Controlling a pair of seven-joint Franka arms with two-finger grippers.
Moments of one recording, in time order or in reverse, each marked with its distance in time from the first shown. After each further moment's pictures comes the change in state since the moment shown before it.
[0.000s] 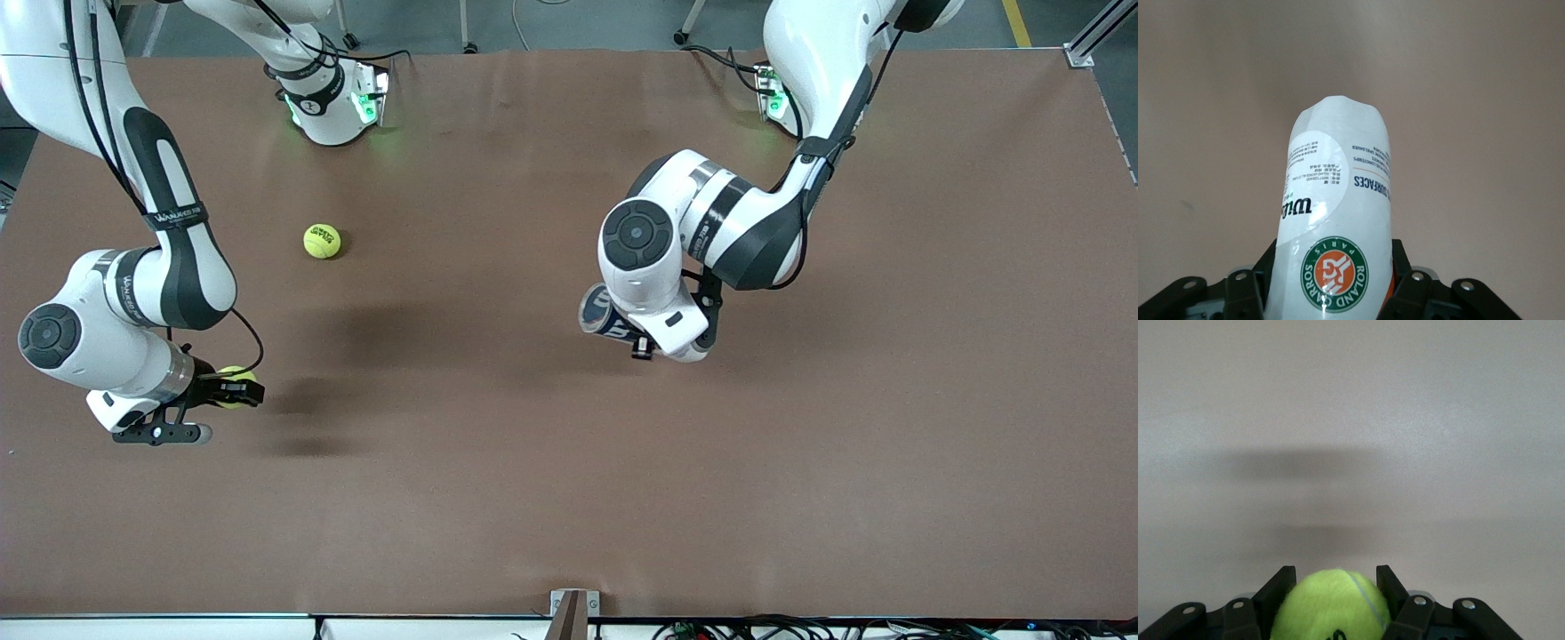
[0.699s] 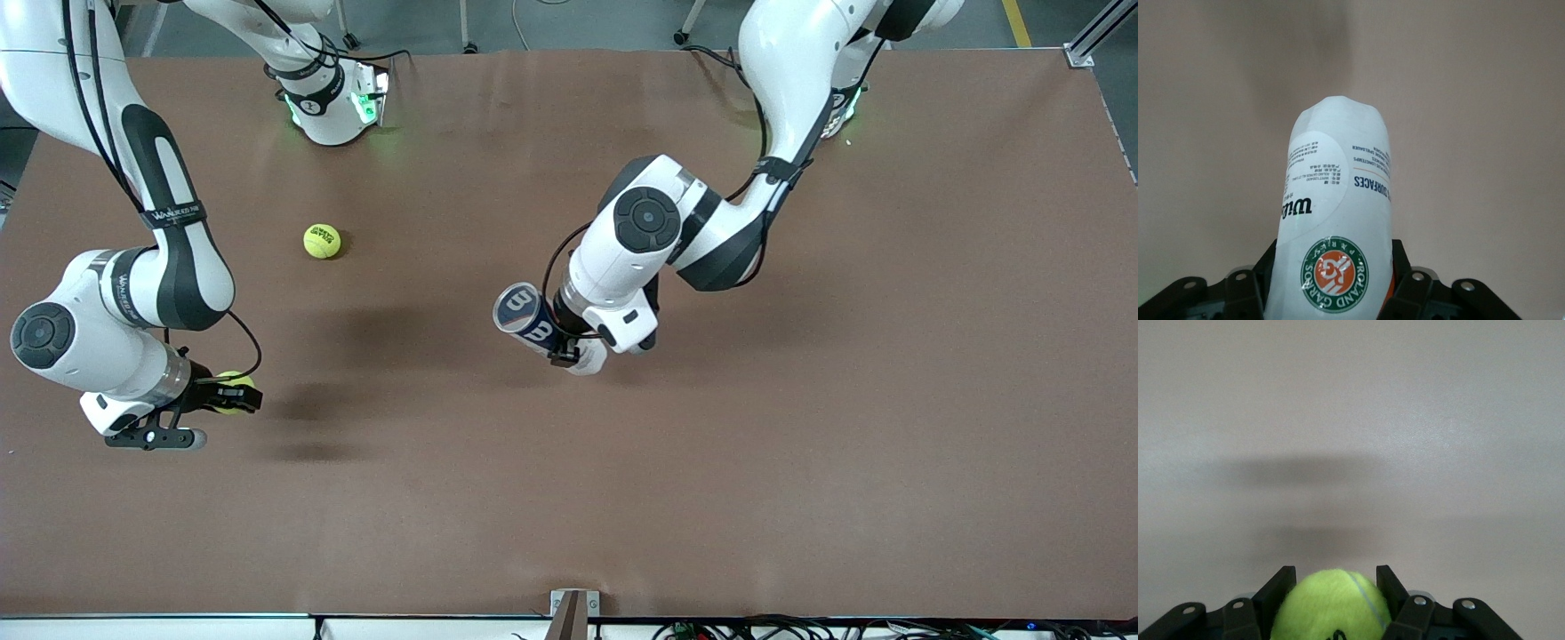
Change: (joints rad) left arm -0.059 0.059 -0.012 -0.013 -0.289 0.381 0.004; right arm 0.007 0.000 0.009 0.032 0.001 -0.011 0.055
